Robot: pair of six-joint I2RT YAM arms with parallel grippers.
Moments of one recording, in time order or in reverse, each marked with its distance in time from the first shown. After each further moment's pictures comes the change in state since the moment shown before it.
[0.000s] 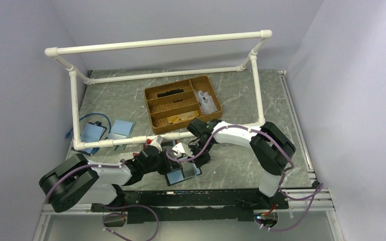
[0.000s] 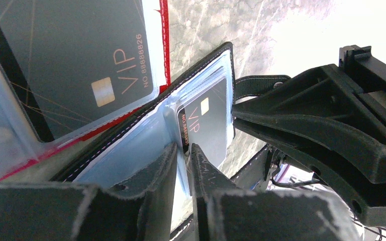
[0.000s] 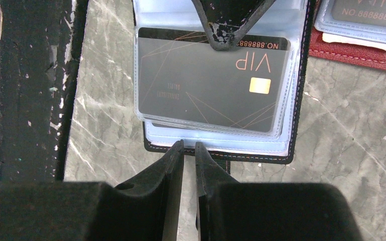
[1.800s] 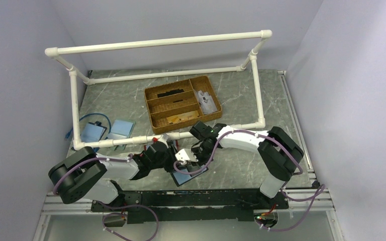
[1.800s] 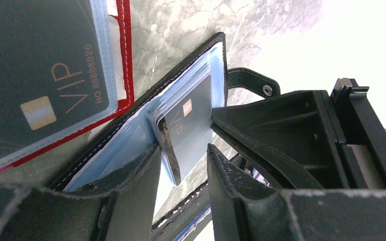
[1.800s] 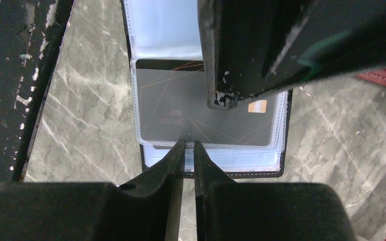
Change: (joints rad) left arm -0.039 0.104 0.126 -0.050 0.006 -0.134; right arm 0.016 -0.098 -0.101 0.072 0.074 -0.158
